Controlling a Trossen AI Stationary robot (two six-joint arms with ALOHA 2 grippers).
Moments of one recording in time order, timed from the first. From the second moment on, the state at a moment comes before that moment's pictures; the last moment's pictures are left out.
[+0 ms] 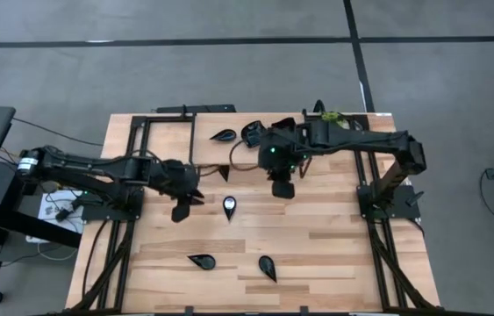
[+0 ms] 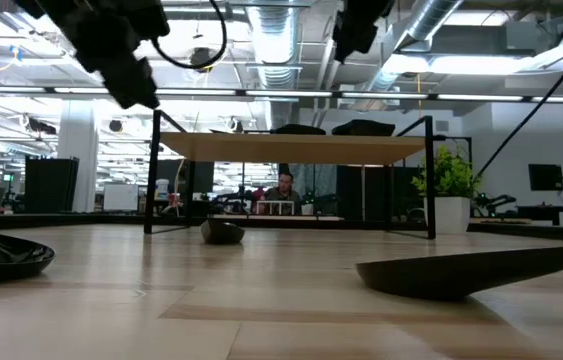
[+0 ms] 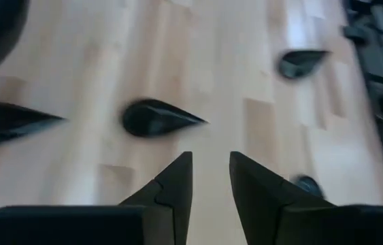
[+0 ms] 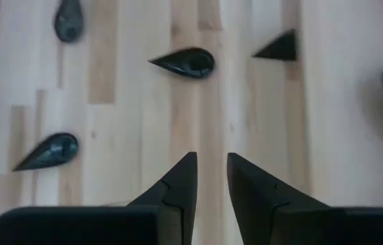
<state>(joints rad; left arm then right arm) -0.07 1.02 0.70 -0.46 0.10 -0.19 -0.06 1.66 1.73 -1.15 -0.08 -0.04</state>
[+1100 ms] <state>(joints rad) -0.54 1.34 0.67 -0.26 0.01 -0.41 0.32 1.81 1.73 -0.96 0.10 0.29</state>
